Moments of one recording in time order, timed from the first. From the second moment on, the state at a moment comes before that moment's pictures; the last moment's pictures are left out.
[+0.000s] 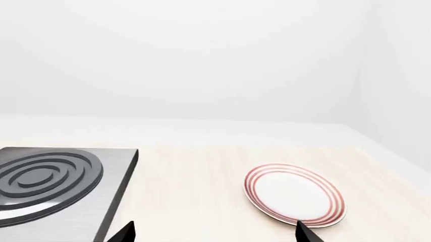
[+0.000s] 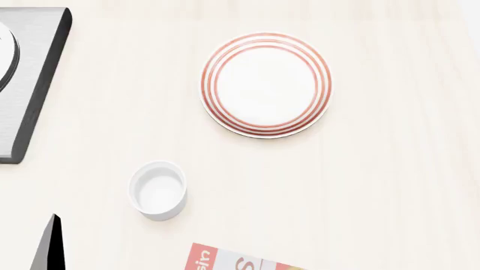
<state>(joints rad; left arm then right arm) -0.26 -0.94 0.82 0.94 -0.58 -0.05 -1.05 0.82 0.96 -2.03 -0.80 0.85 -0.57 1.33</state>
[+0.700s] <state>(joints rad) -0.26 -0.94 0.82 0.94 -0.58 -0.05 -1.05 0.78 0.95 -2.00 -0.77 0.85 -0.59 1.32</state>
